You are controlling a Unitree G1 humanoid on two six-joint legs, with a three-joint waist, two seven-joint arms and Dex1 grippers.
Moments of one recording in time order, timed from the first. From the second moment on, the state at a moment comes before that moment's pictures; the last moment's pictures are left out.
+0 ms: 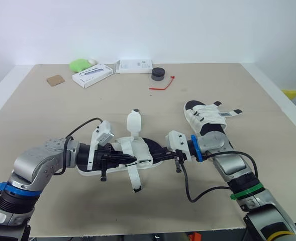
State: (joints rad) left arm -0.40 0.72 -0.09 -0.34 -0.75 0.93 -1.03; right arm -0.56 -0.53 0.32 0.11 0.13 0.10 1.27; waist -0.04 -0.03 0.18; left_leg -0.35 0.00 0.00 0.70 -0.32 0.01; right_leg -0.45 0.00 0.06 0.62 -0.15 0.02
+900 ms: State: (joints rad) left arm -0.13 1.10 0.06 -0.53 -0.97 1.01 -1.33; right arm -0.56 -0.53 0.32 0.12 0.13 0.09 1.28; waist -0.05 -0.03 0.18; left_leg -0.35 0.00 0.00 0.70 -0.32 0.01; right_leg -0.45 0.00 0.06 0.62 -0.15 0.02
